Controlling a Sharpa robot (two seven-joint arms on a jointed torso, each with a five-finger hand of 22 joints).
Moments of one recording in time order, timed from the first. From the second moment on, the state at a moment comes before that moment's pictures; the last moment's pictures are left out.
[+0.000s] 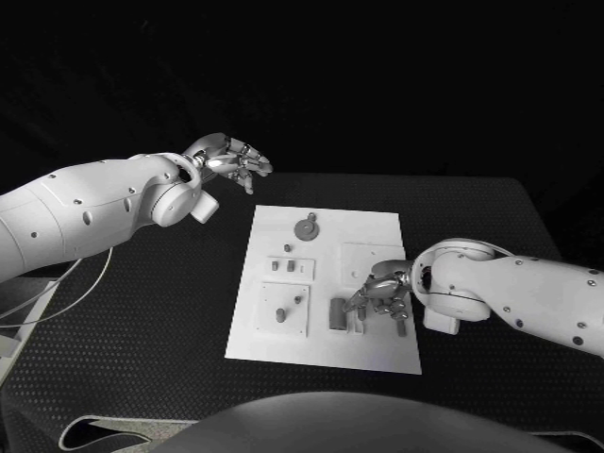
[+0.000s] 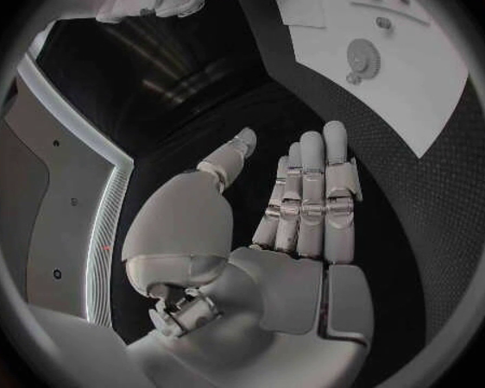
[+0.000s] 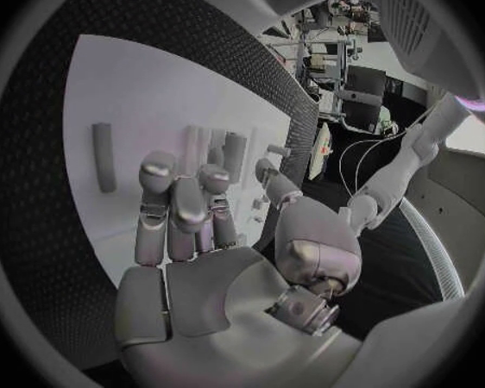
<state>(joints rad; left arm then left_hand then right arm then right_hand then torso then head) 1.24 -0.78 -0.09 1.15 -0.49 -0.12 0.18 1.04 -0.11 0.46 -0.22 0.06 0.81 0.18 0.34 0.49 1.14 0.11 0.07 0.35 1.10 0.00 0.74 0.70 0.04 1.22 -0.09 0.20 1.07 1.17 -0.67 -0.23 1.47 -0.94 0.16 -0.43 0.56 -0.06 0.57 -0.24 0.05 1.05 0.05 0.22 0.82 1.20 -0.05 1.02 1.14 1.30 -0.15 1.41 0.98 0.21 1.26 -0.08 0.93 1.31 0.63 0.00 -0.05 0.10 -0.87</state>
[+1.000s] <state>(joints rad) 1.24 -0.79 -0.09 1.15 -0.49 -0.12 0.18 1.04 -0.11 0.46 -0.22 0.06 0.81 0.18 0.34 0.48 1.14 0.11 0.07 0.35 1.10 0.00 0.74 0.70 0.04 1.22 -0.10 0.20 1.07 1.20 -0.84 -0.23 1.49 -1.10 0.18 -0.49 0.63 -0.02 0.56 -0.29 0.05 1.06 0.04 0.22 0.83 1.20 -0.05 1.02 1.14 1.30 -0.15 1.41 0.99 0.21 1.27 -0.08 0.93 1.31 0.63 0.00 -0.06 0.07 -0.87</state>
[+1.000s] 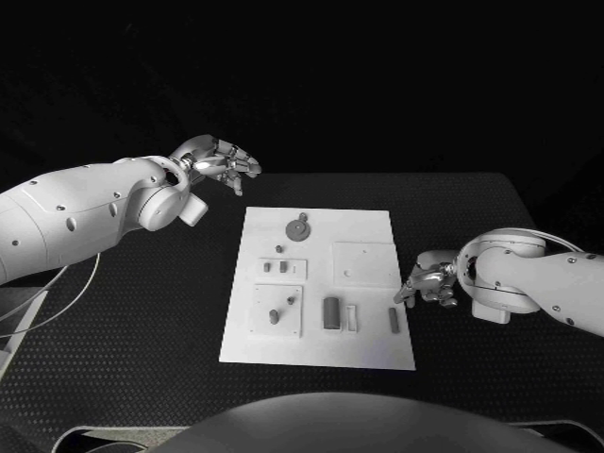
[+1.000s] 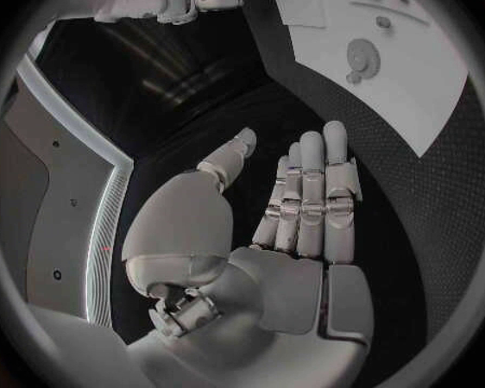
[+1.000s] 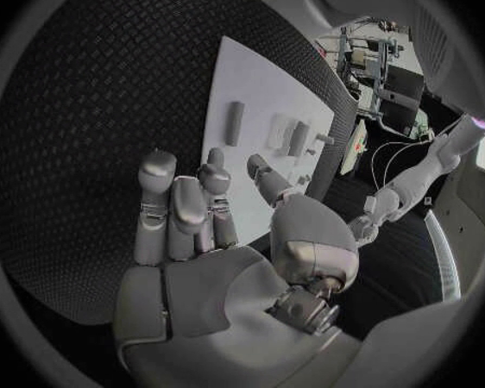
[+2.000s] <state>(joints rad) 1.24 -0.80 -0.09 1.15 -0.46 -0.11 0.17 1.03 -0.11 0.46 -0.21 0.06 0.81 0.18 0.34 0.48 1.14 0.11 0.07 0.36 1.10 0.00 0.74 0.70 0.04 1.22 -0.10 0.19 1.07 1.12 -0.76 -0.23 1.46 -1.18 0.19 -0.50 0.63 -0.02 0.56 -0.28 0.05 1.10 0.06 0.23 0.83 1.21 -0.05 1.02 1.14 1.30 -0.15 1.41 0.98 0.21 1.27 -0.08 0.94 1.31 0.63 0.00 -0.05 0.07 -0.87</state>
